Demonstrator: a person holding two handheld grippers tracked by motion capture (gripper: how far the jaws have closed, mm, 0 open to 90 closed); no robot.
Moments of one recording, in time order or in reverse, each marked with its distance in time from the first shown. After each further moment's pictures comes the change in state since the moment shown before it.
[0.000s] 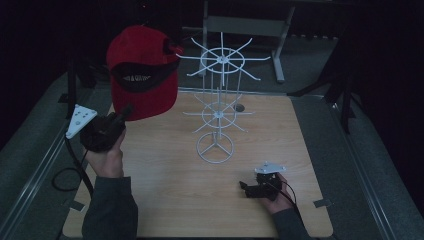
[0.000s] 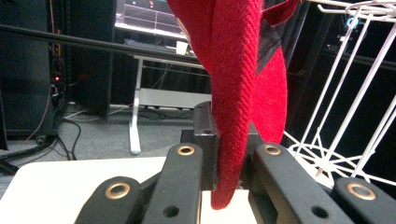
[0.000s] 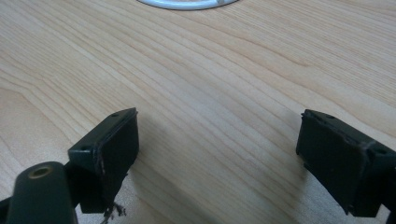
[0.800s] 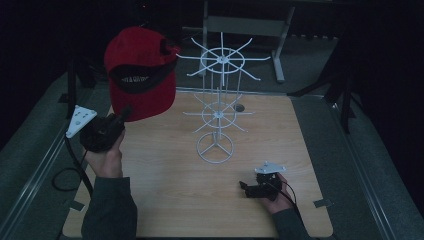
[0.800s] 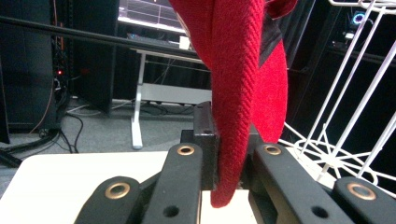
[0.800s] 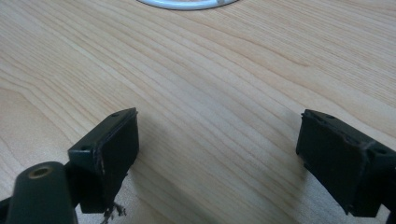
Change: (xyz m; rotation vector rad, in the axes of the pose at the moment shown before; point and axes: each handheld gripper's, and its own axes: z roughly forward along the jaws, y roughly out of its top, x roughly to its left) left arm 0.005 -0.004 0.001 0.018 0.009 -0.015; right arm 0.000 0.000 0.000 0.000 0.000 0.000
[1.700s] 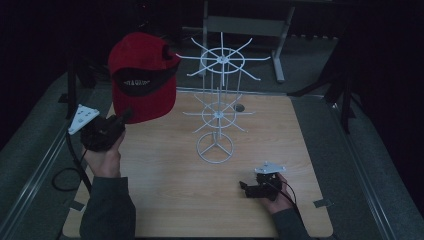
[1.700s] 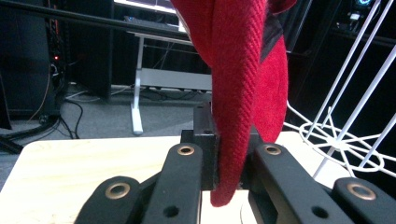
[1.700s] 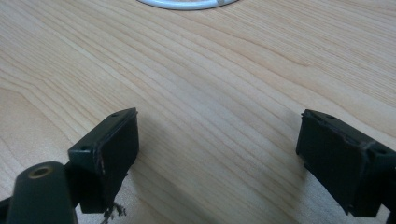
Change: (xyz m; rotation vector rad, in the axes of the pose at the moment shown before) left arm 0.006 -0.002 0.004 0.071 -0.005 0.007; right arm 0.000 0.000 0.000 0.000 0.000 0.000
